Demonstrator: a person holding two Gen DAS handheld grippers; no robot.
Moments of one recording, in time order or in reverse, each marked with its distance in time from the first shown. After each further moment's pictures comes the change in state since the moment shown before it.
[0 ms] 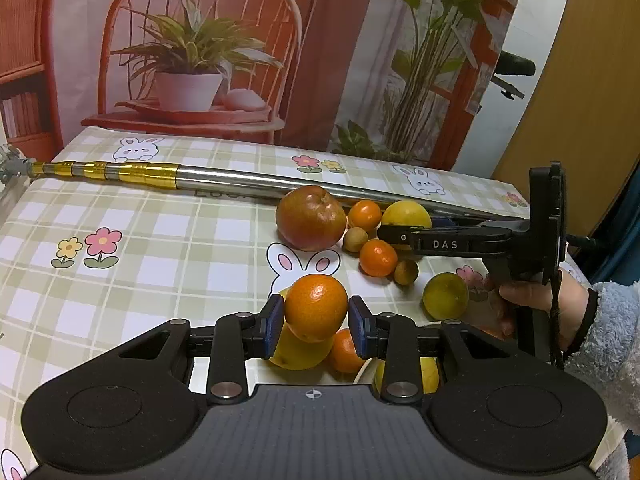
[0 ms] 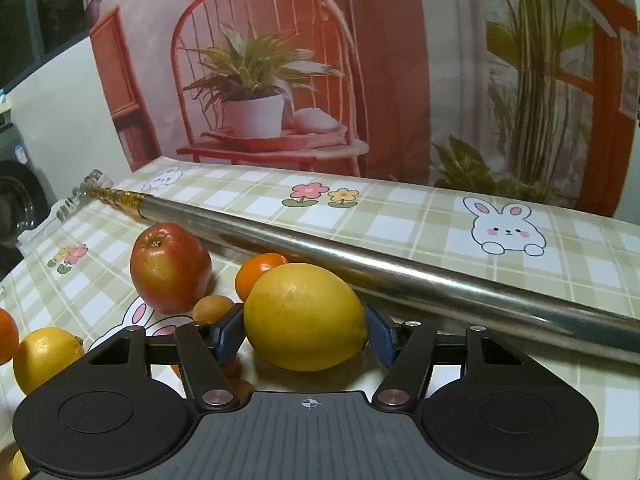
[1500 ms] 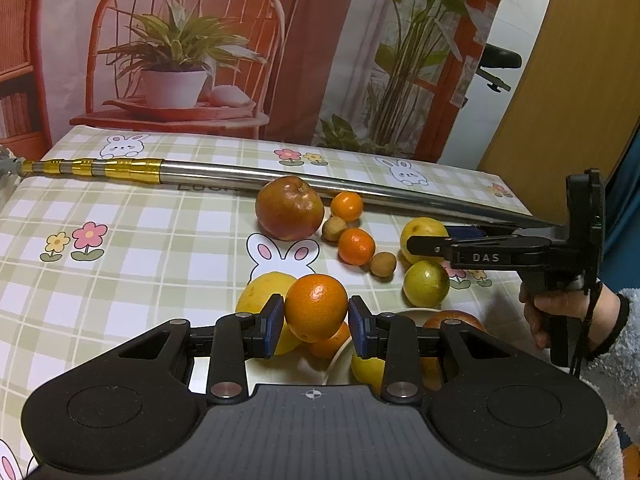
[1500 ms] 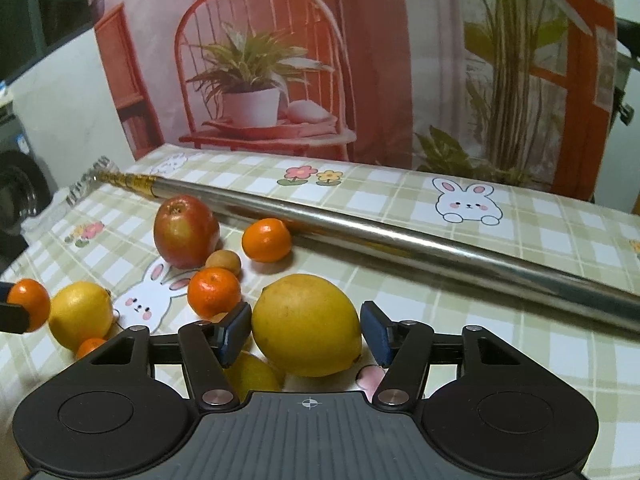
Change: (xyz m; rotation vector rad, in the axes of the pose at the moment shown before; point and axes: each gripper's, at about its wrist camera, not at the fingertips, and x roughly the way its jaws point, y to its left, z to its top) left arm -0.004 -0.008 -0.006 0.024 0.012 -0.035; right arm -0.051 -0.003 -0.016 -0.017 0.045 -0.021
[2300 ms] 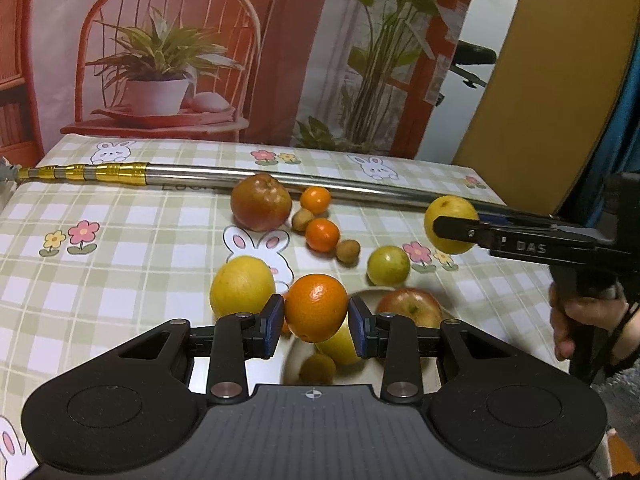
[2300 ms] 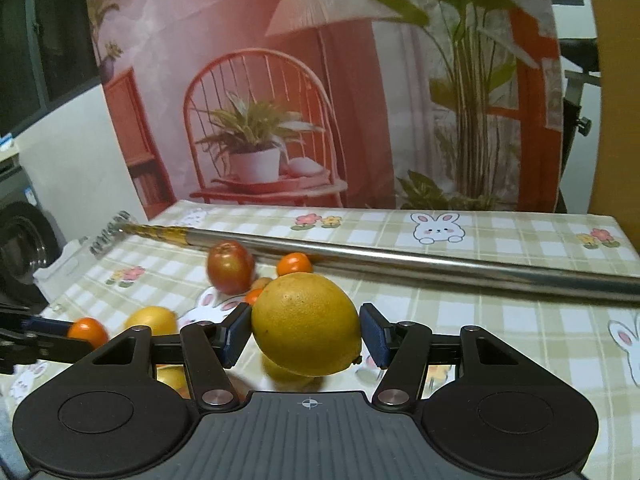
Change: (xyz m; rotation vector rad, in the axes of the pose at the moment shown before) left arm -0.030 -0.020 -0.018 0.038 -0.008 -0.039; right arm -0.109 0.022 -0.027 0.094 -0.170 -0.005
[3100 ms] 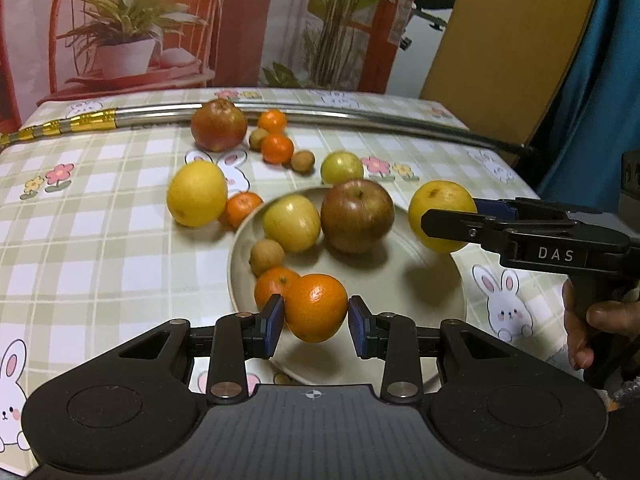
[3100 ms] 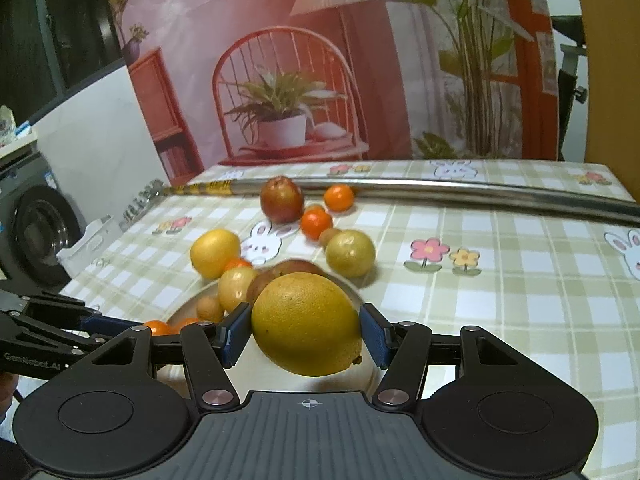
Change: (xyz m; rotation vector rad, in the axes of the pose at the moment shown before) left arm -0.007 -0.024 -0.054 0.070 0.130 -0.048; right arm -0.057 0.049 -0.068 0.022 0.072 0.030
